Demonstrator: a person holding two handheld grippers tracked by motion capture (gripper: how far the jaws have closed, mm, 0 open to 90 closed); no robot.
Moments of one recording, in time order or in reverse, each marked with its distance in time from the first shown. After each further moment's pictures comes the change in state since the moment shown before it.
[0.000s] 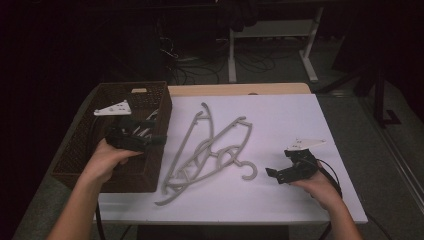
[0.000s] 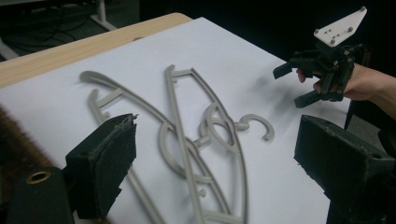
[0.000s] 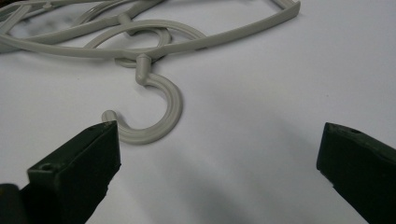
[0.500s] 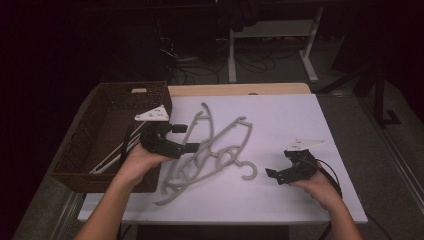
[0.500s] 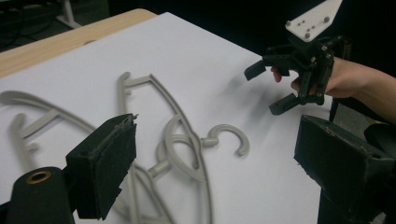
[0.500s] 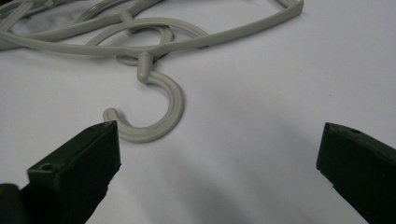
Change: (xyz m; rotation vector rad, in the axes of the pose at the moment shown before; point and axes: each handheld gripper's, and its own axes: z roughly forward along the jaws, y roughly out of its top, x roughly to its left) left arm -0.039 0.007 0.065 0.027 -0.076 0.055; right arm 0.000 -0.001 0.001 0.004 0.005 -0.004
